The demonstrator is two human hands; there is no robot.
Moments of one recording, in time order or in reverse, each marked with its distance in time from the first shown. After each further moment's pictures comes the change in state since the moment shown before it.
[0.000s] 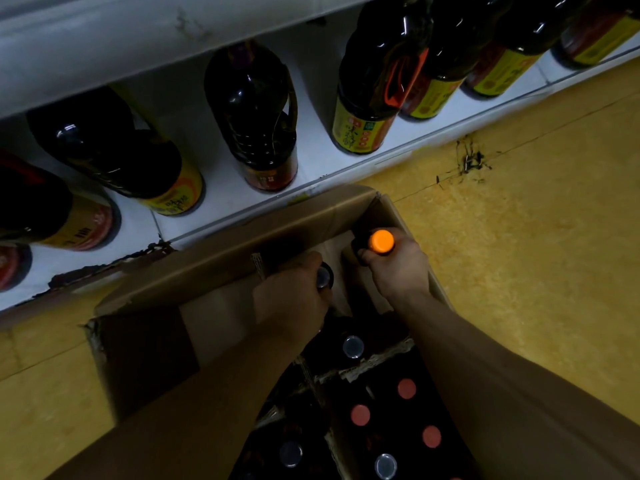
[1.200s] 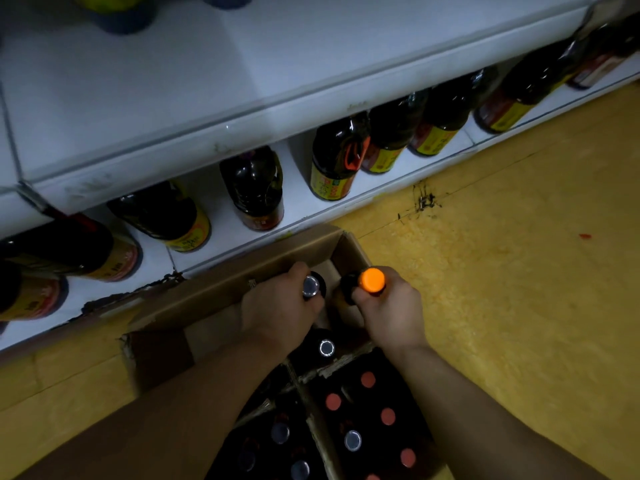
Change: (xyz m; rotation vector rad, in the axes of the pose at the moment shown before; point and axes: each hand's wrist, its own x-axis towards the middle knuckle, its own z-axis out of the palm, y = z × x) left_hand -0.054 0.064 -0.111 -0.024 0.095 0.088; right_hand -0.093 -0.052 -0.101 0.027 0.019 -0.053
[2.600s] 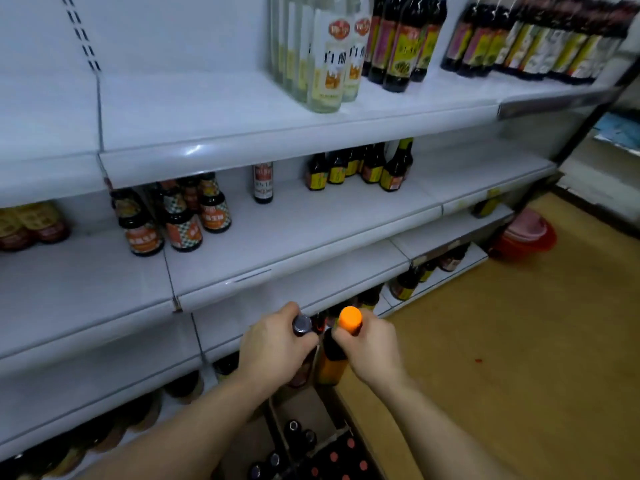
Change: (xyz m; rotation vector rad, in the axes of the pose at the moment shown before) left_hand -0.207 0.235 -0.452 -0.158 0.279 0.061; right_hand -0.256 -0.350 -0.348 0.008 0.099 -0.275
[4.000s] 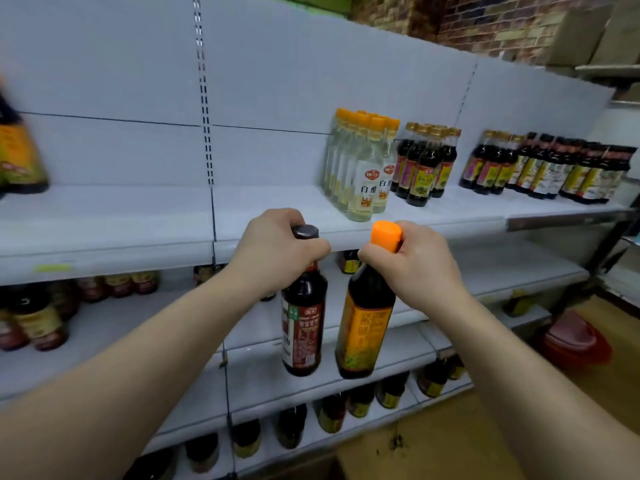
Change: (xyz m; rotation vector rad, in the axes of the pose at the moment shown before) left_hand -0.022 0.146 -0.269 -0.275 0.376 0.153; right_hand -0.018 -0.228 -0.190 -0.044 0.209 -0.648
